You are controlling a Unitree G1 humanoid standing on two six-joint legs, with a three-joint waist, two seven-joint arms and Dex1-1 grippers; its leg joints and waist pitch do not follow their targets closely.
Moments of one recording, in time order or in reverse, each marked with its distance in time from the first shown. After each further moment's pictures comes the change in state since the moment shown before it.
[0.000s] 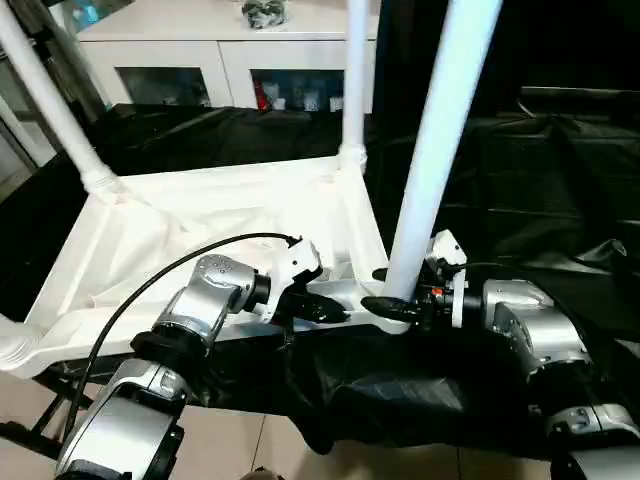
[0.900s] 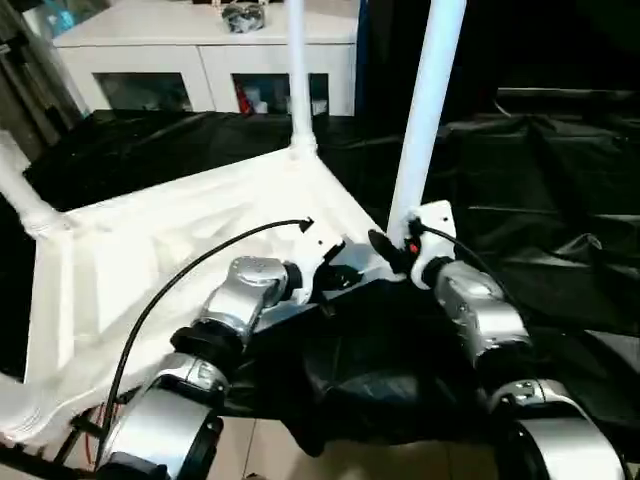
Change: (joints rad) left arm -0.055 -0.159 0.082 0.089 0.039 0.031 0.448; right arm -0.136 0.226 -0.148 0.233 -0.086 -0.156 -0.764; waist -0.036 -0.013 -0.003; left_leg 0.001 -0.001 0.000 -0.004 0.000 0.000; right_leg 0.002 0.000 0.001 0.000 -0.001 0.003
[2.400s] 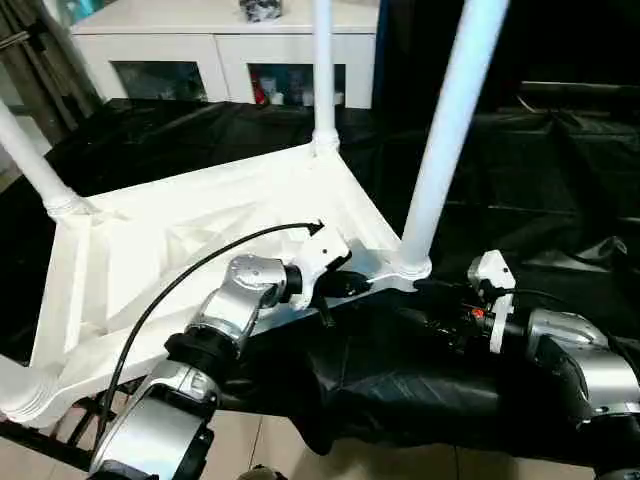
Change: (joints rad) left arm 0.050 0.066 -0.073 -0.122 -0.009 -0.070 -0.161; right arm 0.363 -0.359 0.093 -0.524 0.195 0.220 0.617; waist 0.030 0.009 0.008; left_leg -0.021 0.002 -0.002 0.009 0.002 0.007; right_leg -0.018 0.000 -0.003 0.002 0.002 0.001
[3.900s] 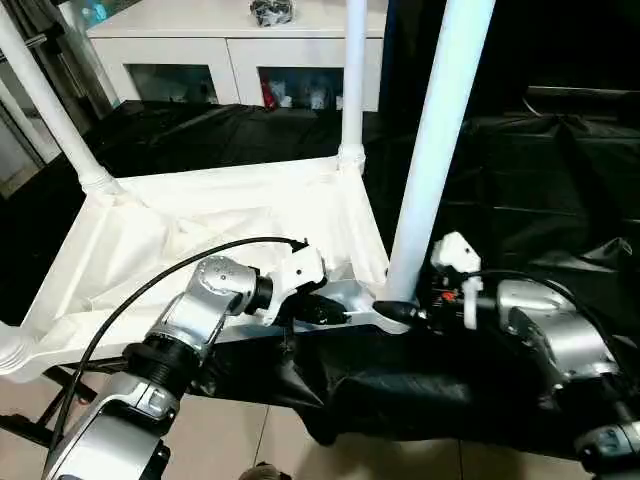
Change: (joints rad) left arm 0.070 0.146 -0.080 -0.143 -0.027 0.028 -0.215; right arm -0.168 0.029 0.141 0.120 -0.073 -0.079 0.041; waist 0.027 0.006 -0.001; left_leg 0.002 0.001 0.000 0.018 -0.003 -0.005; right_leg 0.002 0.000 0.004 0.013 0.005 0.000
